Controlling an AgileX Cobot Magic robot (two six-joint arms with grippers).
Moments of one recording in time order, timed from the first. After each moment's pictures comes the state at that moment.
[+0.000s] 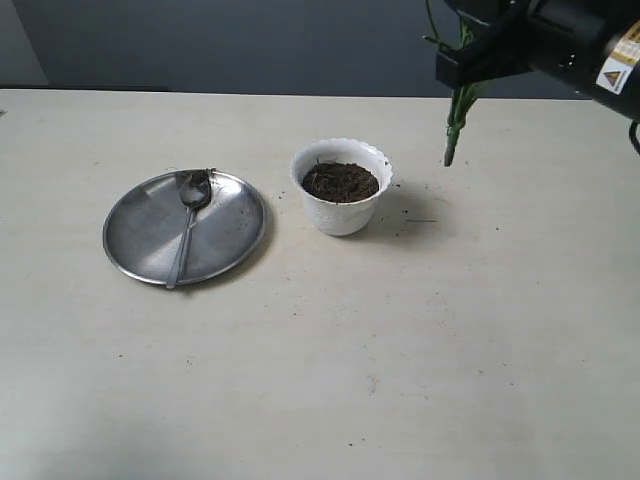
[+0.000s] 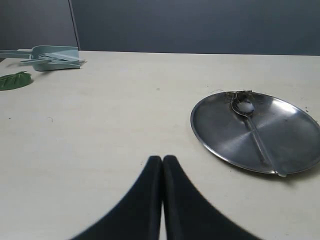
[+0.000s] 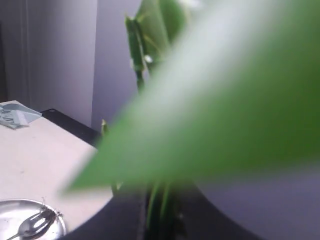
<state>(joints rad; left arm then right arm) 0.15 0.01 -0.01 0.03 0.34 -0.07 0.42 1.36 -0.76 -0.58 -0.56 0.34</state>
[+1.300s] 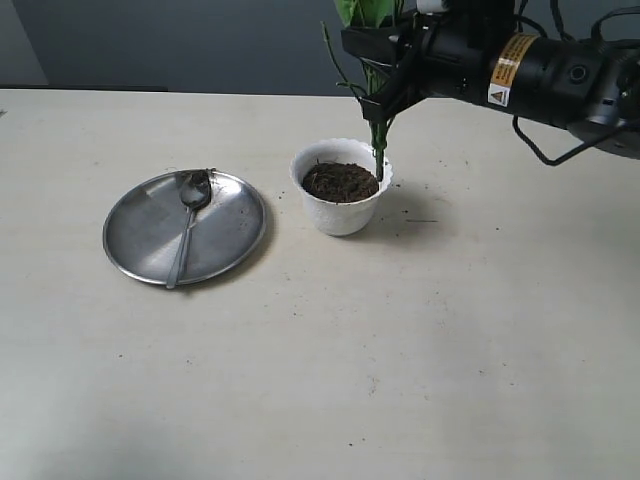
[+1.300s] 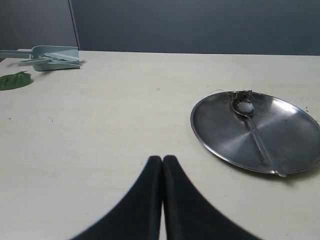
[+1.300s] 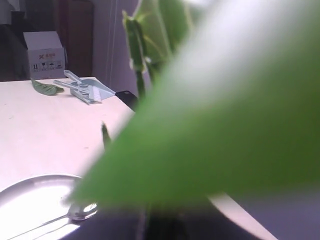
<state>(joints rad) 0.15 0.01 -0.01 0.03 0.34 -0.07 0.42 1.72 -0.99 -0.92 -0.78 0.52</state>
